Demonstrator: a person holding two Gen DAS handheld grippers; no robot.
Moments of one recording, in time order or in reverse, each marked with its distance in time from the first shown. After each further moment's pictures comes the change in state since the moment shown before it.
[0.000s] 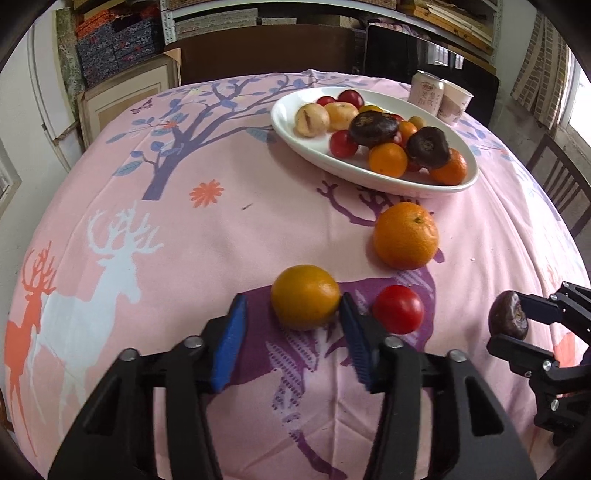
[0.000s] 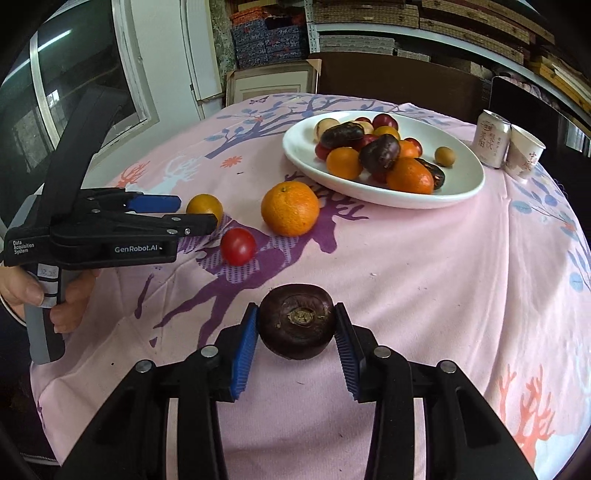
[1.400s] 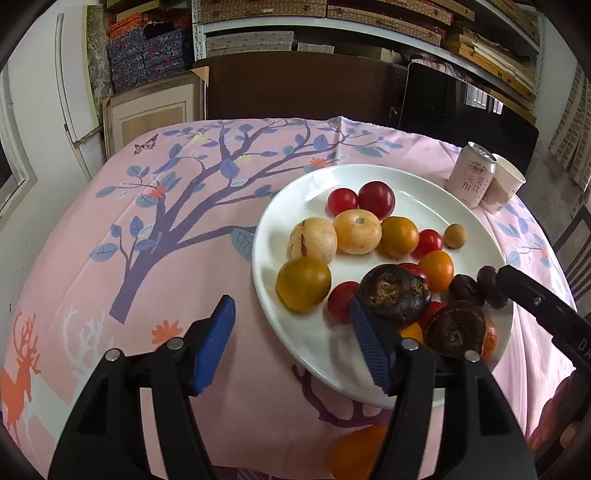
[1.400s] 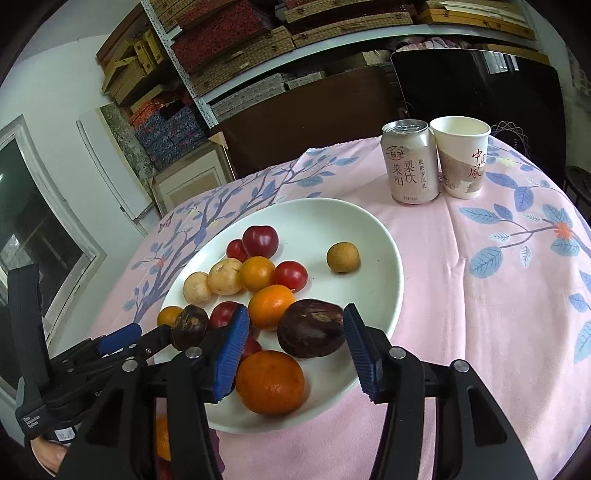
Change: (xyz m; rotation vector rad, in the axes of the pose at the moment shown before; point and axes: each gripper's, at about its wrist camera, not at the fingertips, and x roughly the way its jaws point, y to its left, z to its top) left arm 0.044 -0.019 0.122 -0.149 -0.103 0.114; right arm 0.043 -0.139 0.105 0.425 -0.214 -0.025
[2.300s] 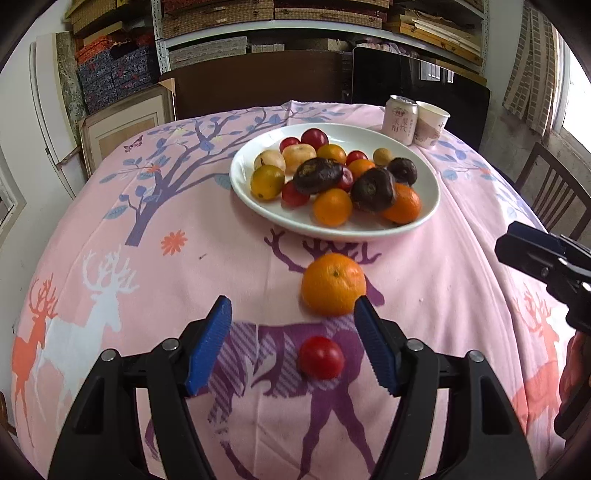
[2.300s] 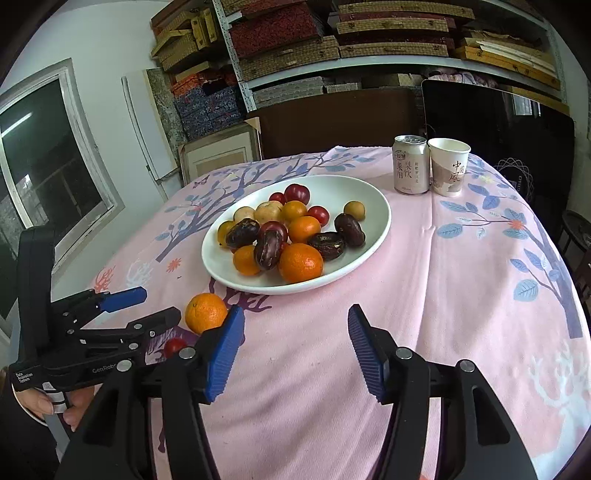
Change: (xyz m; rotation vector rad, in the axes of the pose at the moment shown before) left arm -0.081 -0.008 -0.101 0.159 0.005 -0.079; right arm -0.102 0.022 -0.074 -0.205 0.005 0.002
